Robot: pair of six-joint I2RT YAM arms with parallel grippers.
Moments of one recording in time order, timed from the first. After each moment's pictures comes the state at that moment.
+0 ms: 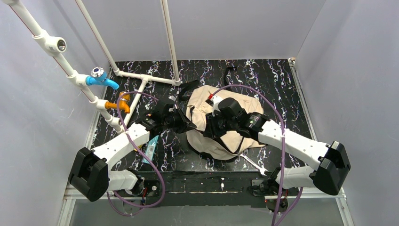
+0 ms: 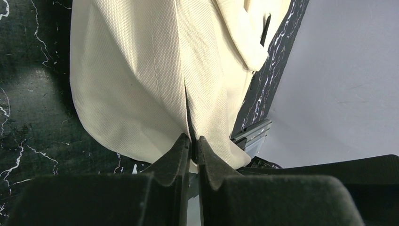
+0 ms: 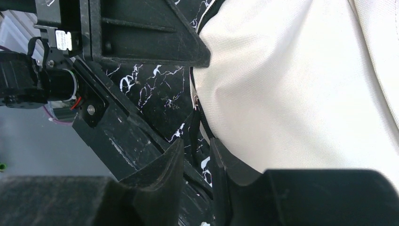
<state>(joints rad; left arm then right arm) -0.58 1.25 0.80 -0.30 0.27 -1.10 0.91 1.27 1.01 -0.45 -0.18 0.43</state>
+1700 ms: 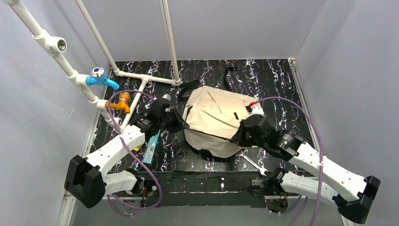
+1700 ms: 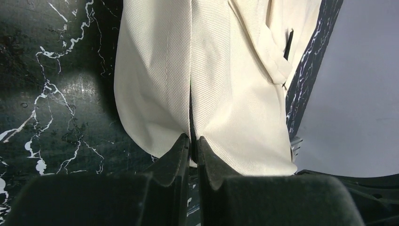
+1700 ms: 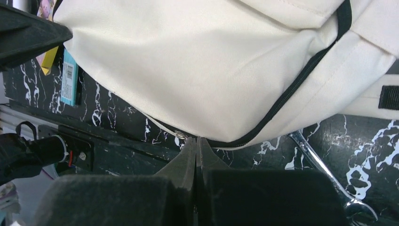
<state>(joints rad) -0.58 1.17 0.82 -0.42 0.11 -1.00 0.92 0.83 0.84 -0.78 0.21 0.86</state>
